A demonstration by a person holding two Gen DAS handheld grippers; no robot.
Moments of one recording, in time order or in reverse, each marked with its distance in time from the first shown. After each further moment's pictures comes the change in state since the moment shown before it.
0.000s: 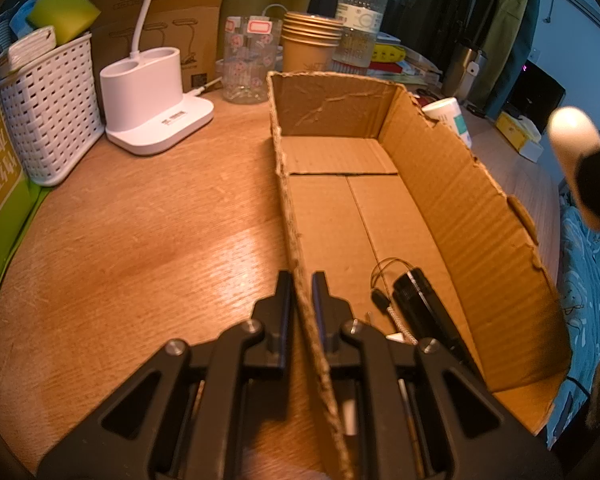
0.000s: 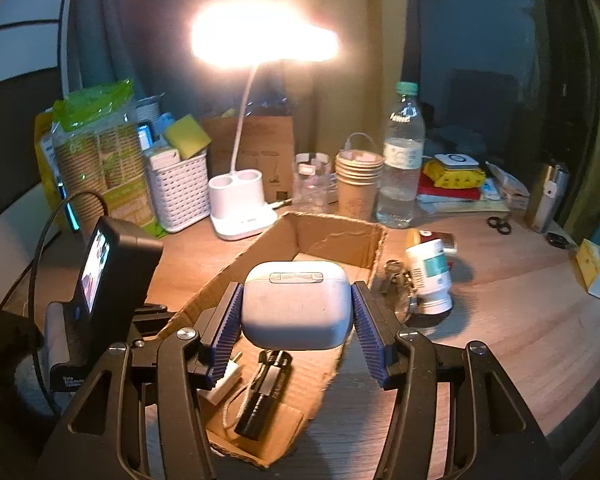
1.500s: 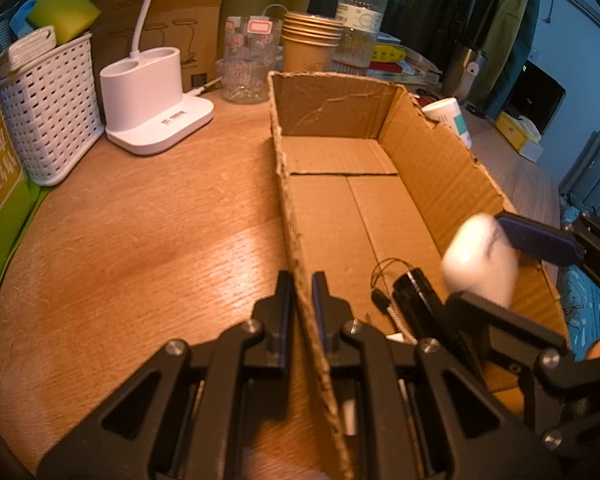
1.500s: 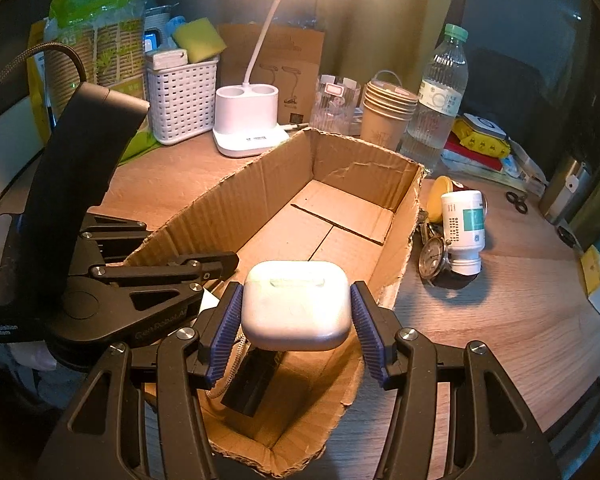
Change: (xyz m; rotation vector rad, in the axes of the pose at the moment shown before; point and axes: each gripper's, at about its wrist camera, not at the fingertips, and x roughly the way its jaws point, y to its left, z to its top) left arm 0.000 0.000 0.000 0.000 0.000 0.000; right arm 0.050 0.023 -0.029 -0.141 0.226 -0.034
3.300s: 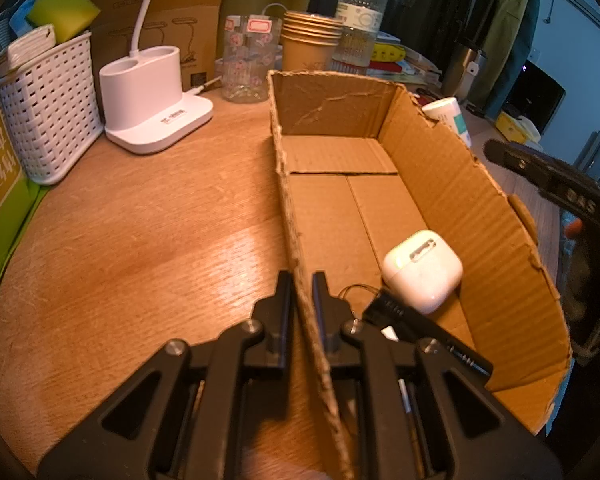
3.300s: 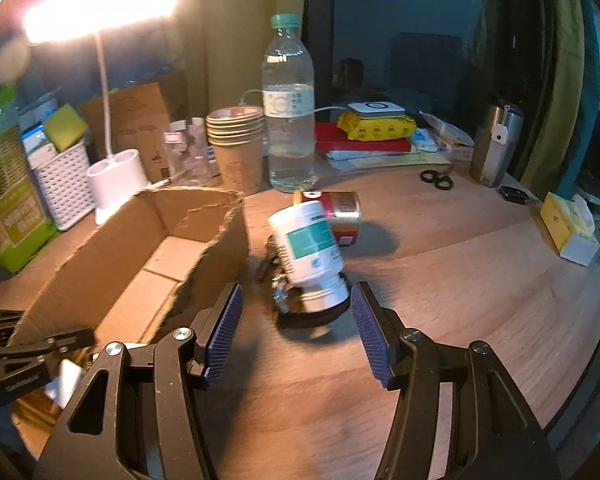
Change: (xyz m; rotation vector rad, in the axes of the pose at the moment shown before) left arm 0.000 0.001 0.000 0.000 0.003 -0.002; right arm 0.010 -0.128 -0.002 0.272 -0.110 -0.132
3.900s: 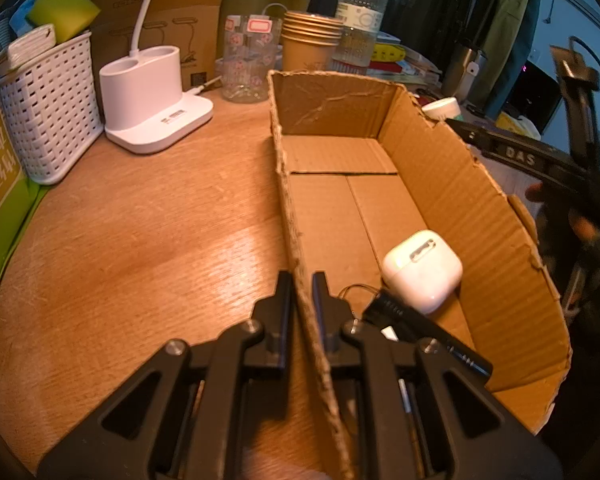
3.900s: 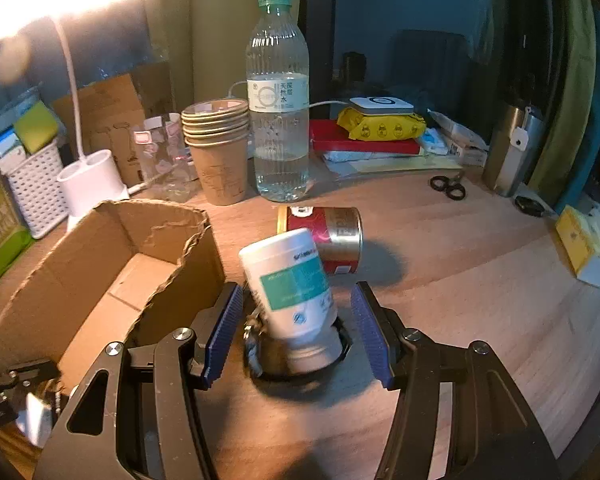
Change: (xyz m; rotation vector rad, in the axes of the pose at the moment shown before) left arm 0.000 0.000 0.000 -0.001 -0.001 0.000; right arm 0.050 -0.012 0.022 -0.018 0.015 -0.003
